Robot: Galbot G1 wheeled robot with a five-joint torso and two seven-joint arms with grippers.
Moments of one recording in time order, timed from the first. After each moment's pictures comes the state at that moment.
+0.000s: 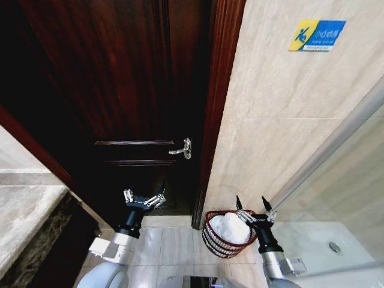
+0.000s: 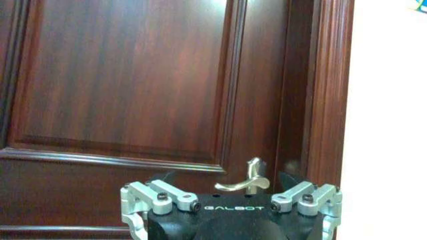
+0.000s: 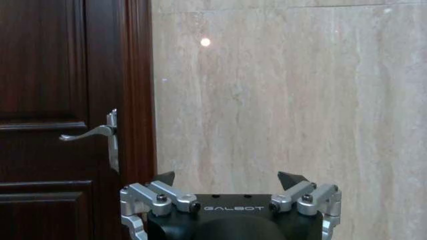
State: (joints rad) left arm 1.88 -1.48 -0.55 -2.48 -0.20 -0.05 0.13; right arm -1.91 1.57 0.61 2.29 0.11 0.21 -0.13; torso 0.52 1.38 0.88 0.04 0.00
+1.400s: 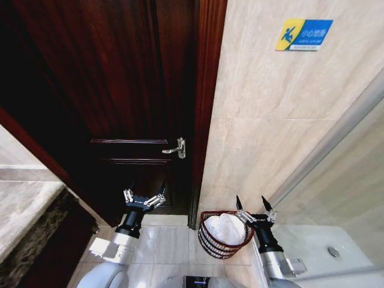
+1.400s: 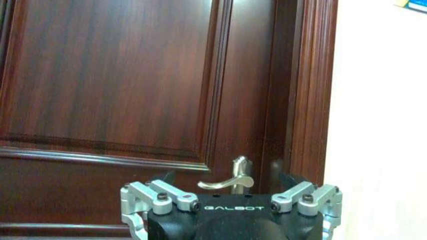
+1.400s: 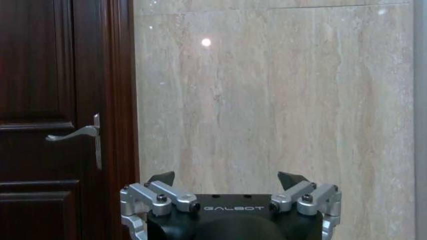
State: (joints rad) left arm 1.88 -1.47 -0.55 -2.48 -0.20 -0.05 0.13; right arm -1.91 1.57 0.61 2.29 0.11 0.21 -0.13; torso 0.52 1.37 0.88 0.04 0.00
